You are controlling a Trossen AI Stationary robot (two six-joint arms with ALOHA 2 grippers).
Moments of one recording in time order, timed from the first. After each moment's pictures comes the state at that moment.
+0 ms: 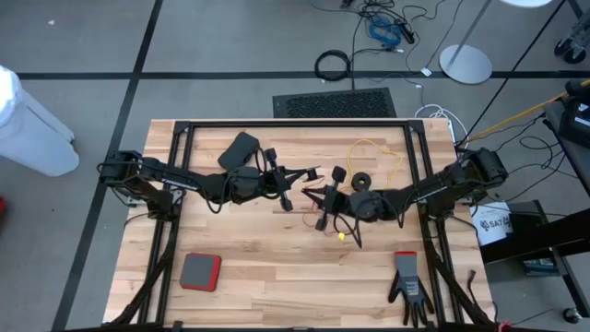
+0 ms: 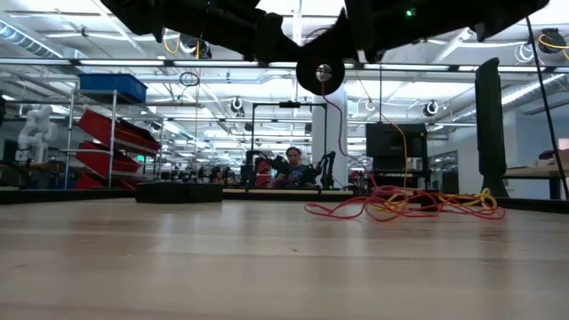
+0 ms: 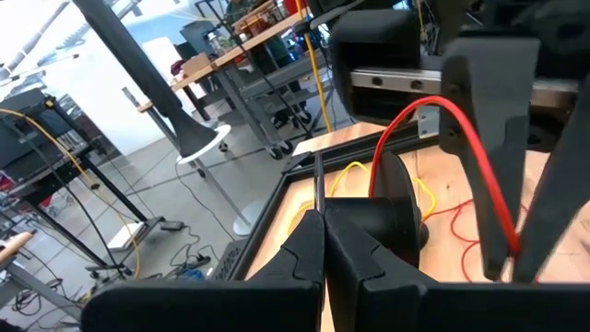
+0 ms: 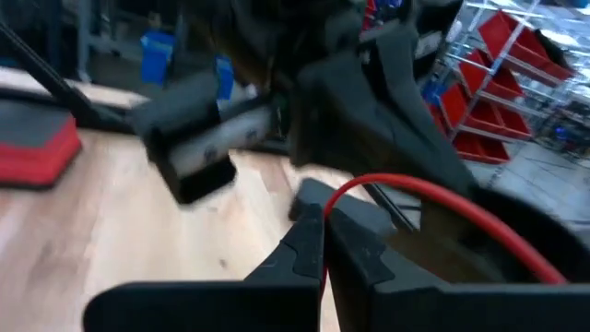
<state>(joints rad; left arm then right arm) -0.02 1.54 0.85 0.61 -0.40 0.46 0.21 1.51 0.73 0.66 0.59 -0.22</state>
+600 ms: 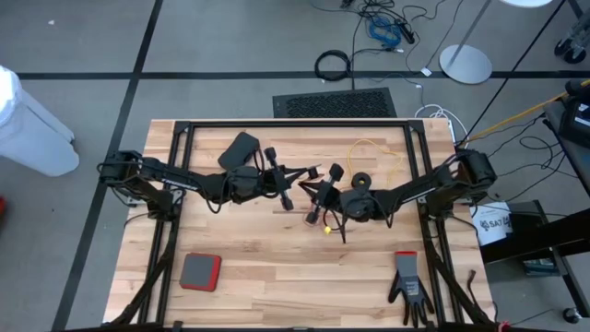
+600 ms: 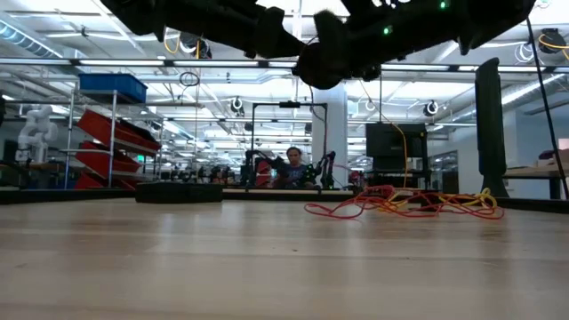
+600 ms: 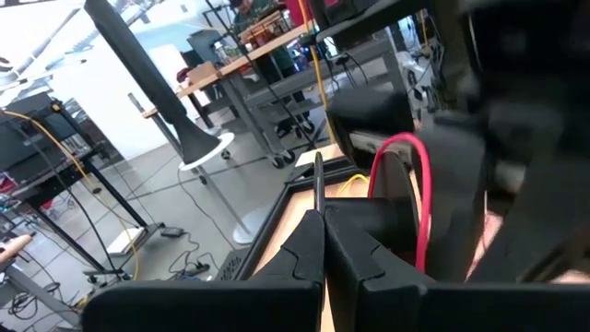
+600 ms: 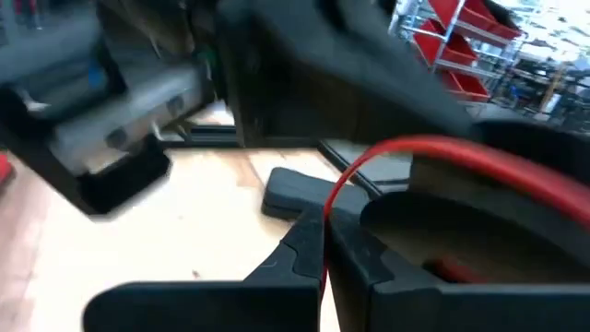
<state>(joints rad) -0.02 1.54 0.85 0.64 -0.39 0.45 0.18 1.62 0.77 0.71 0.71 -0.11</state>
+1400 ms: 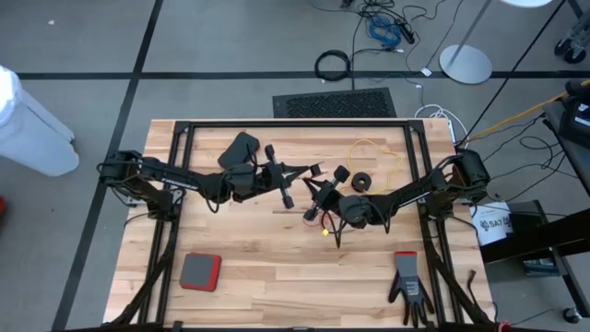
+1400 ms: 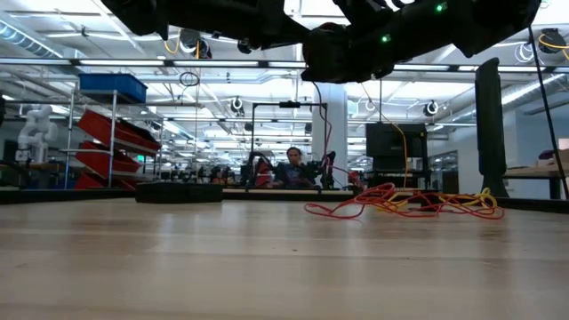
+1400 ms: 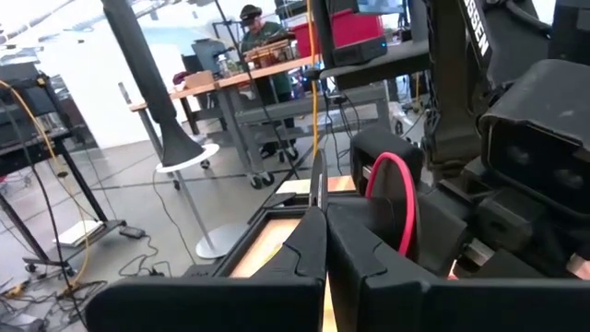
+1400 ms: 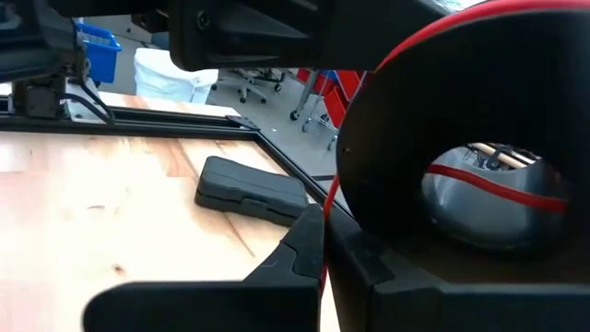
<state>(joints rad) -0.02 1.54 0.85 0.73 -0.35 0.27 0.21 1.67 0.77 0.80 0.93 -0.22</state>
